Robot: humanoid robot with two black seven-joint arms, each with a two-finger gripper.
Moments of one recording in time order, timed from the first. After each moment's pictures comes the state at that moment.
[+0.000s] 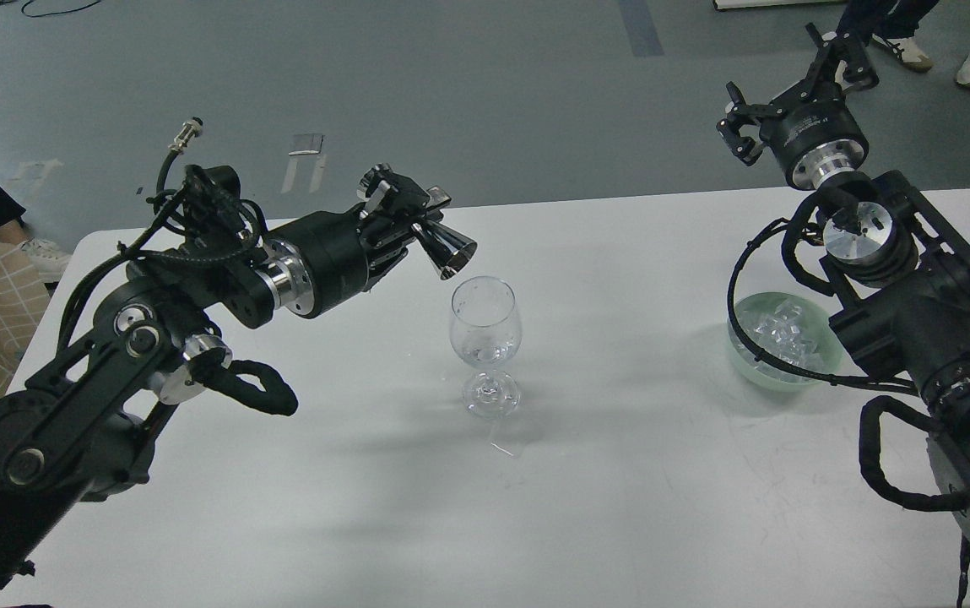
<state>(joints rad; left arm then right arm) -0.53 0.39 -1.03 -1.68 0.94 -0.16 0.49 0.89 -0.06 1.40 0.43 -0.37 0.29 0.14</state>
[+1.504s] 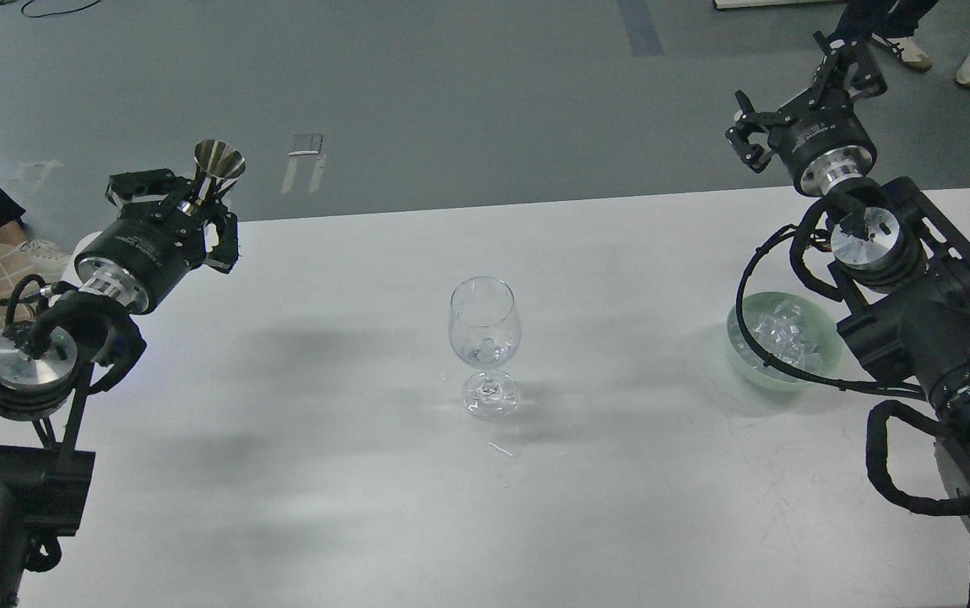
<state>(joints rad) -0.32 0.26 -1.62 -1.26 0.16 -0.01 0.38 0.87 -0.08 1.39 0.42 -0.38 0.28 0.13</state>
